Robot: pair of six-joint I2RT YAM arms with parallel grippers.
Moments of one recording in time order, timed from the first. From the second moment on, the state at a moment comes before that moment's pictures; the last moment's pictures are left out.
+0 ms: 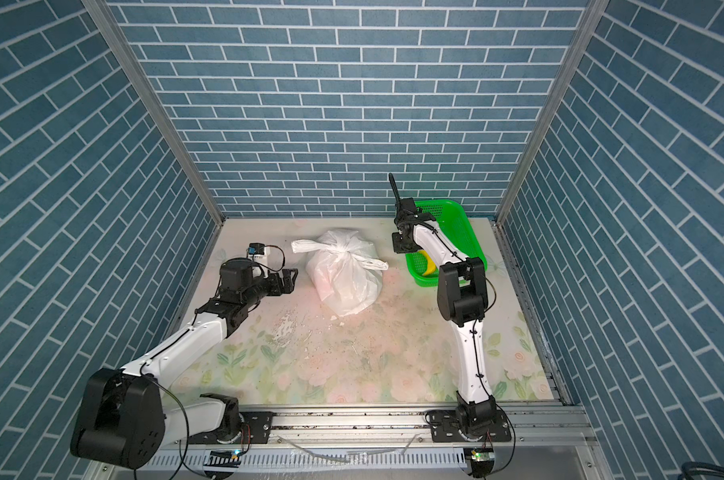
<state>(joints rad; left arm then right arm) -0.19 1.24 0.68 0.05 0.15 -0.25 0.35 2.27 2.02 -0.87 0.09 0.12</state>
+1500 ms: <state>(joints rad) -0.23 1.19 0.70 -0.02 0.15 -0.26 0.45 1.96 1.95 -0.85 -0.19 0.02</state>
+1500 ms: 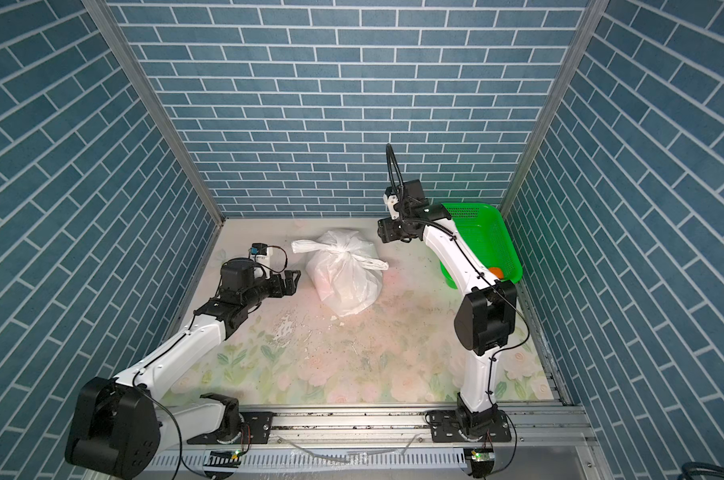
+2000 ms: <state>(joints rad) -0.27 1.11 0.64 -0.06 0.12 -0.29 0.56 2.40 2.38 -0.88 -0.26 0.05</state>
